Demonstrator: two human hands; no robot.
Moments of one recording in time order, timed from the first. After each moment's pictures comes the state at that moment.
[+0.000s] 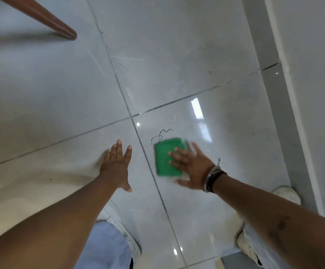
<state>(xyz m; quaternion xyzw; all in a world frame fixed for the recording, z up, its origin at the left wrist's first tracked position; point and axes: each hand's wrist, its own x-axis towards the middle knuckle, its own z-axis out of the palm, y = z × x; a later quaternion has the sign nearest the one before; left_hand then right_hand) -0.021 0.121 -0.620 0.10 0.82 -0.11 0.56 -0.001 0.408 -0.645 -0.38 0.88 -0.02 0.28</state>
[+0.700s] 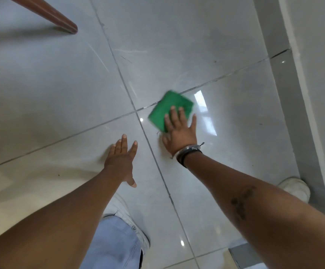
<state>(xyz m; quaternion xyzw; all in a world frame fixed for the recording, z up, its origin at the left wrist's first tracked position) -0.025 0.115 -0.617 0.12 0.81 -0.12 0.57 -0.054 0.316 -0.662 -0.10 0.96 -0.05 0.24</state>
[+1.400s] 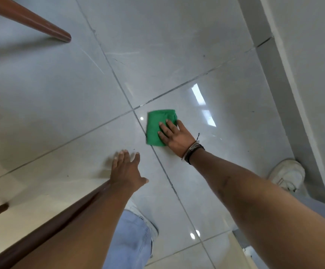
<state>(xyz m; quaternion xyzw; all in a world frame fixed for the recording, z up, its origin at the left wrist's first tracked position) 0.011 0.131 -0.574 0.04 0.85 -0.05 0.52 -0.035 0.335 -0.649 -0.36 0.90 0.08 0.22</state>
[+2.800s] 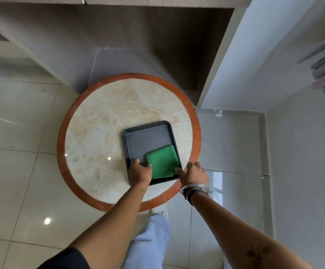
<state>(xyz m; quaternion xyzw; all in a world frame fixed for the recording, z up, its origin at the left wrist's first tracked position) -0.026 -0.052 -0.109 -0.55 0.72 0.40 0.11 -0.077 0.101 -0.112 0.02 0.95 -0.16 0.28</state>
